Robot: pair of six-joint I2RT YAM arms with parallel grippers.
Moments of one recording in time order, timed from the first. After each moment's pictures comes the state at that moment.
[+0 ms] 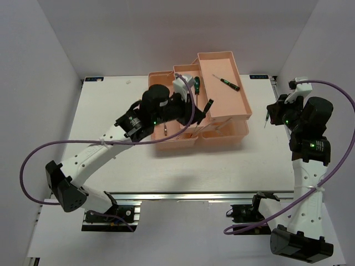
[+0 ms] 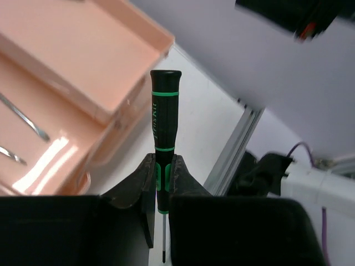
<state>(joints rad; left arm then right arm) -0.86 1.39 1.42 -0.30 0.22 -0.34 -0.18 0.89 1.18 -0.58 -0.41 -0.07</state>
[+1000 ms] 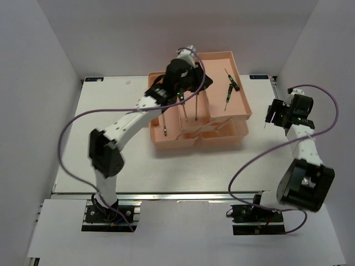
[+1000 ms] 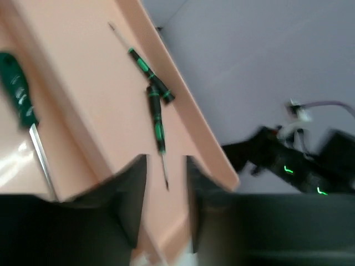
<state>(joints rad) -0.71 2.00 2.01 -0.21 0.07 -0.67 -0.28 1.32 1.02 -0.33 -0.15 0.02</state>
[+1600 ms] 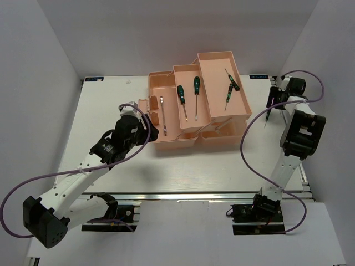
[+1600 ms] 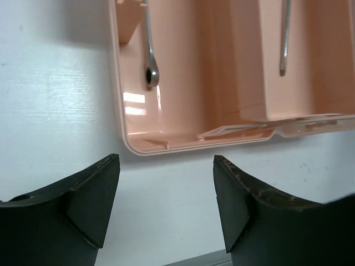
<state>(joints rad) -0.61 1.01 0.89 -0.41 -0.24 -0.65 -0.31 2.09 1.57 -0.27 -0.17 -0.14</state>
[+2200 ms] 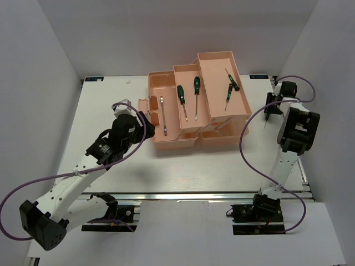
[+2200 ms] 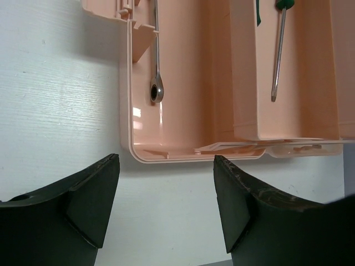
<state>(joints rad) -0.61 0.99 0.92 -0.46 -0.32 -0.73 -0.27 2.21 1.63 -0.30 -0.12 -0.12</state>
